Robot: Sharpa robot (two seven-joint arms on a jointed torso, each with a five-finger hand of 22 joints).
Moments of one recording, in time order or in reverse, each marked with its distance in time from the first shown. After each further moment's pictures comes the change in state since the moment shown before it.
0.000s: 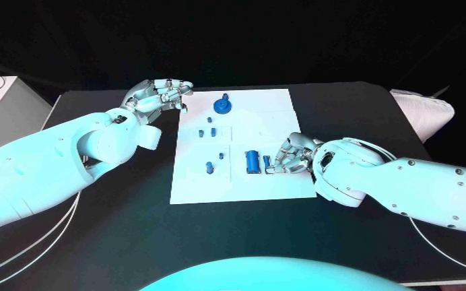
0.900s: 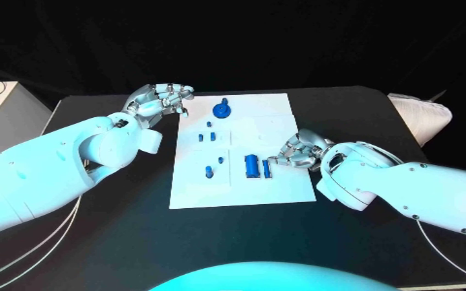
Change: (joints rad) left arm -0.002 0.006 0.000 -0.008 0.000 0.001 0.000; left_hand 0.000 0.000 -0.003 0.003 0.000 0.000 0.000 0.000 -0.001 0.000 0.000 0.000 0.000 0.000 0.000 0.000 0.000 0.000 0.000 0.000 -0.004 -0.001; right arm -0.001 -0.047 0.007 0.002 0.103 -0.140 0.126; right_hand -0.100 0.030 -0.159 0.007 0.148 -0.037 0.019 -0.008 -0.015 0.001 0.001 -0.056 0.000 -0.003 -0.004 0.000 0.000 0.000 0.004 -0.004 -0.103 0.000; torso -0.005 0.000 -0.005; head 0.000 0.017
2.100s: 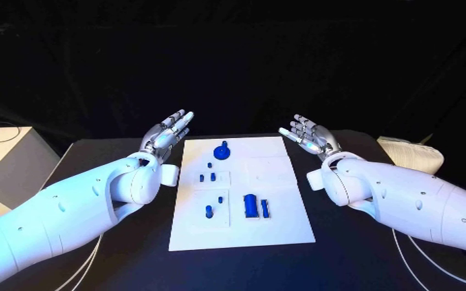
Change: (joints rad) left arm -0.002 0.113 -0.056 -0.099 0.050 -0.189 0.120; left_hand -0.440 0.150 -0.365 -0.115 -0.157 -0.714 -0.148 -0.222 -0.283 -0.745 -0.074 -0.483 -0.155 -0.806 -0.012 -1.115 -0.408 -0.126 -0.776 -0.081 -0.828 -0.596; right arm -0.006 0.198 0.054 -0.461 0.736 -0.077 0.738; right_hand -0.204 0.096 0.085 -0.235 -0.271 -0.865 -0.027 -0.239 -0.484 -1.127 0.044 -1.485 -1.263 -1.155 0.098 -1.507 -1.209 0.023 -1.247 0.017 -1.332 -1.203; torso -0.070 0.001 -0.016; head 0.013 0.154
